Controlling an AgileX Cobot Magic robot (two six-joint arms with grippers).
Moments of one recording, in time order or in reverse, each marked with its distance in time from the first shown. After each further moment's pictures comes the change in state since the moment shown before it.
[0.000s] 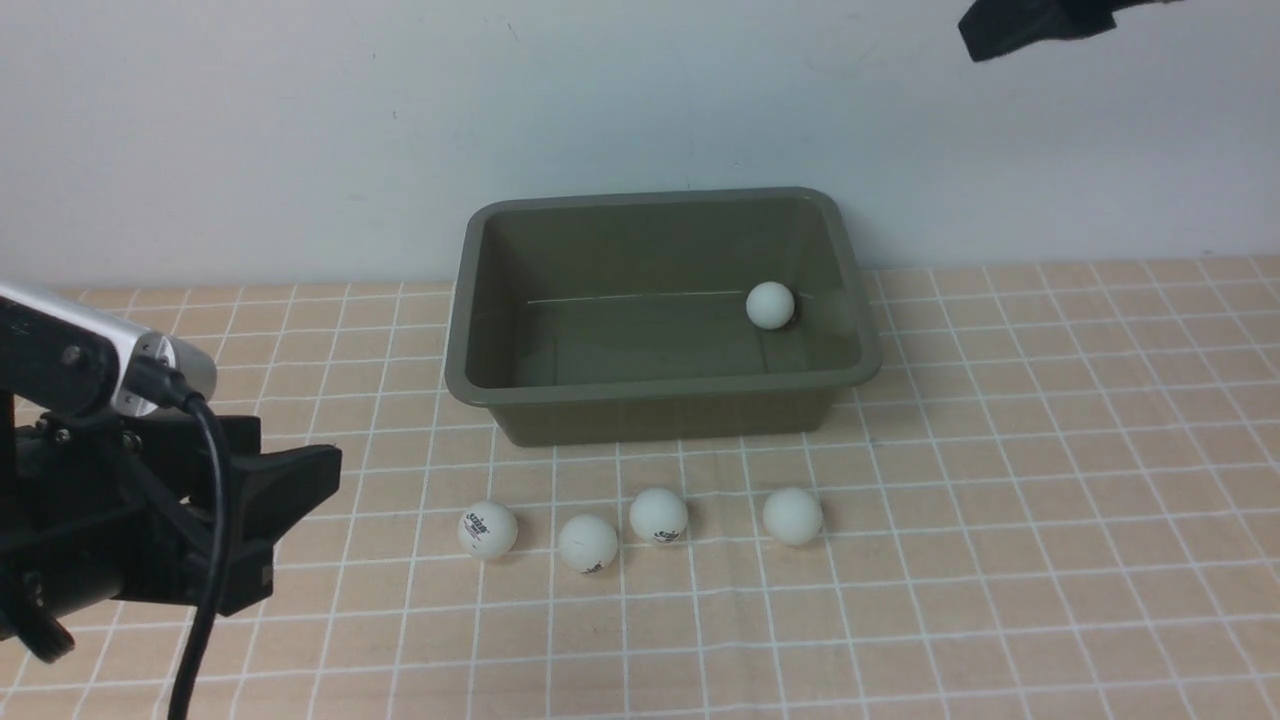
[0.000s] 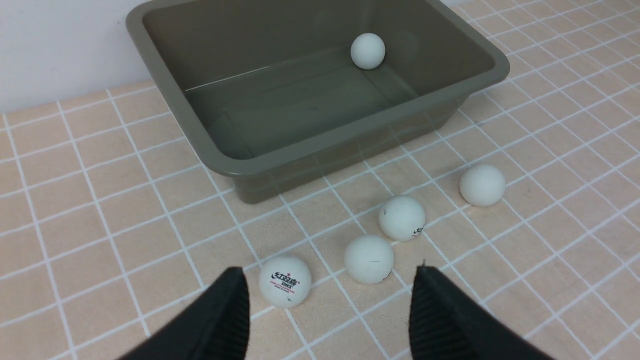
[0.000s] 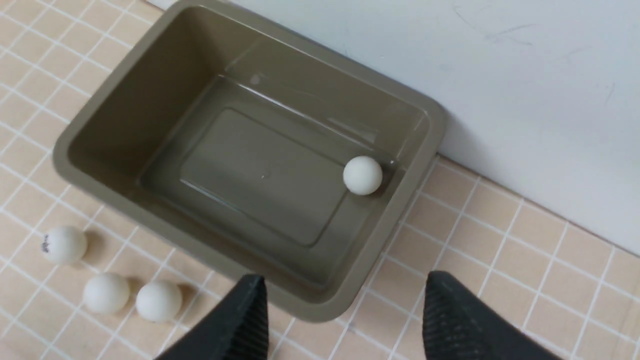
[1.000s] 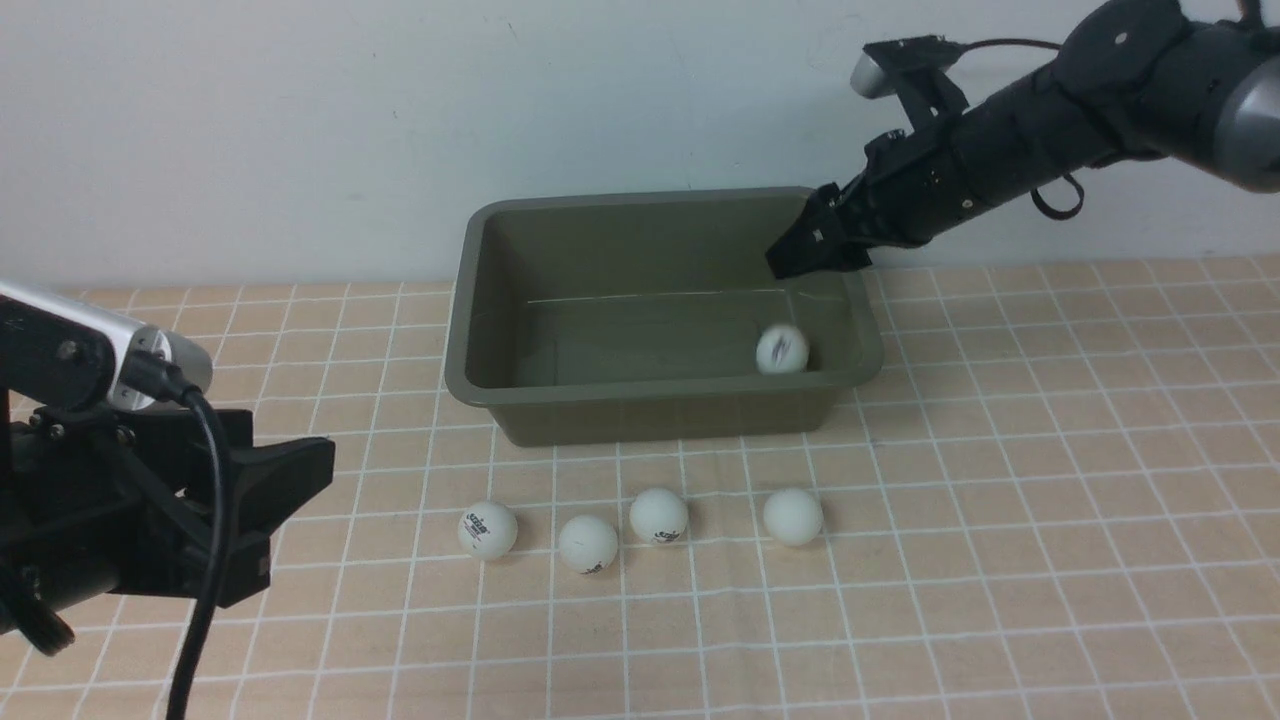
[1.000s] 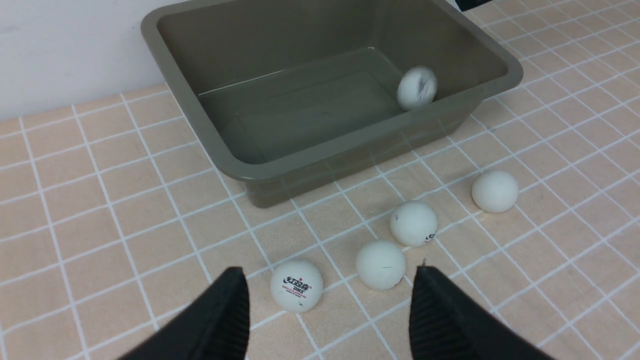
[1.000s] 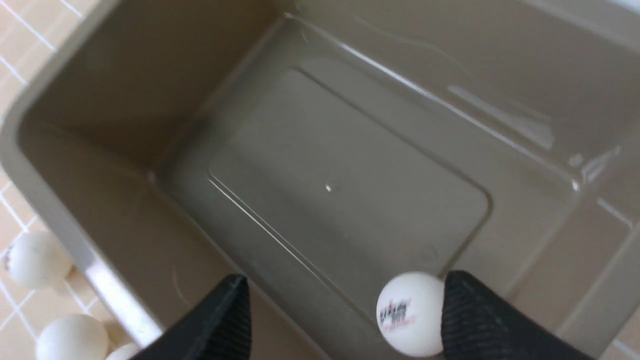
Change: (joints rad) right arm 0.000 0.446 0.064 0.446 -0.244 -0.452; left arm 0.000 0.000 0.000 0.000 -0.021 -0.001
